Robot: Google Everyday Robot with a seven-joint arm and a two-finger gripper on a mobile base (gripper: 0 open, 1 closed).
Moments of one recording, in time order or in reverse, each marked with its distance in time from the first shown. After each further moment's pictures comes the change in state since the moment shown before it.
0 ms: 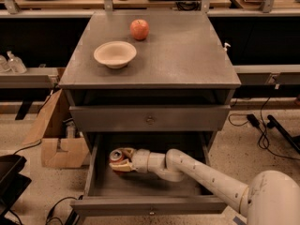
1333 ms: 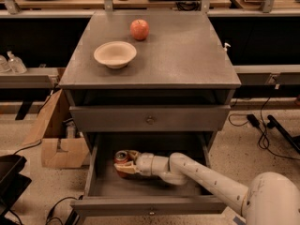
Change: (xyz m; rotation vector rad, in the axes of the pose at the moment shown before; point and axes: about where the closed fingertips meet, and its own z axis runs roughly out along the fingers) arm 0.033 -0.007 -0.017 0.019 0.031 0.075
